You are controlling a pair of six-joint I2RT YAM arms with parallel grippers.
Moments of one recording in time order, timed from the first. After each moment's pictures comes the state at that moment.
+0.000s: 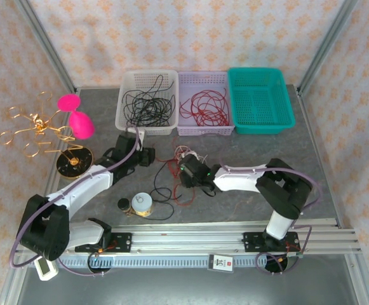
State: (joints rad) left arm -0.38 1.24 0.67 -0.21 -0.04 -0.30; right arm 0.92 1.71 0.86 -0.14 0.21 0.52
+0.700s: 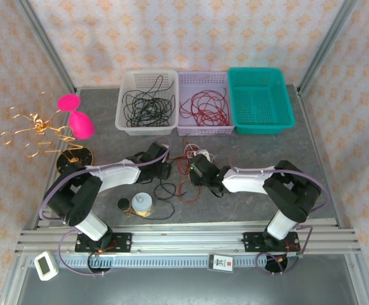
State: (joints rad) left arm -0.58 1.60 0.77 -0.21 -0.12 -0.33; right arm 0.87 1.64 0.76 -0.09 0.25 0.55
